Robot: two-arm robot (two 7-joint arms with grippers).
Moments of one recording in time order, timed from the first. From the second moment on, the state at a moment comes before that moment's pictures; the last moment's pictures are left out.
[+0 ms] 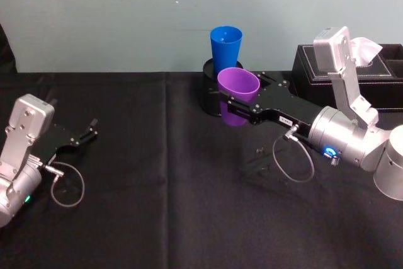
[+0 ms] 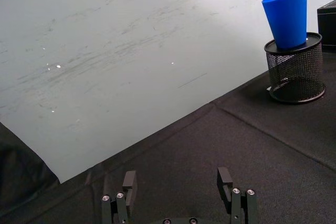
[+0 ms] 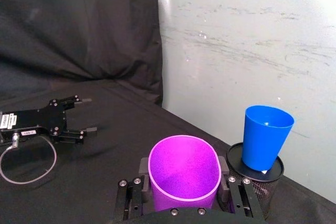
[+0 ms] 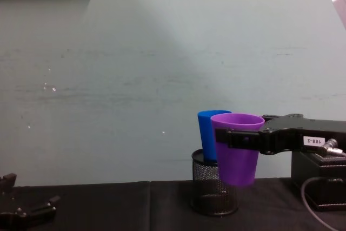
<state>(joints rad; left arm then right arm) -0.20 0.60 0.45 -1.41 -0.25 -0.12 0.03 0.36 0.45 -0.41 -1.53 0.42 0.12 0.48</state>
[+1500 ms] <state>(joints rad) -0.20 0.60 0.45 -1.41 -0.25 -0.12 0.03 0.57 0.30 -0.45 -1.16 0.37 0.06 0.44</state>
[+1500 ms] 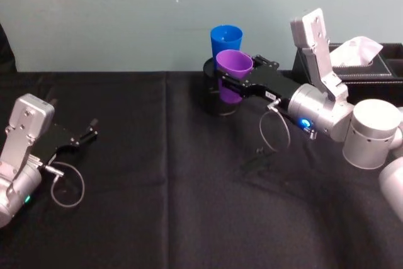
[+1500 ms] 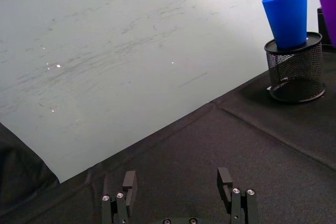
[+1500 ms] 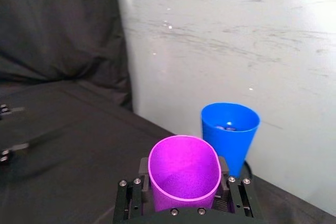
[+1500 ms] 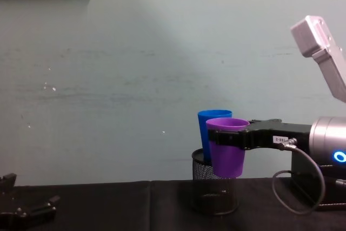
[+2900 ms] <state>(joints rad) -0.20 0.60 0.45 -1.41 -0.25 -0.12 0.03 0.69 0.18 -0.37 -0.93 0.31 0.00 0.44</state>
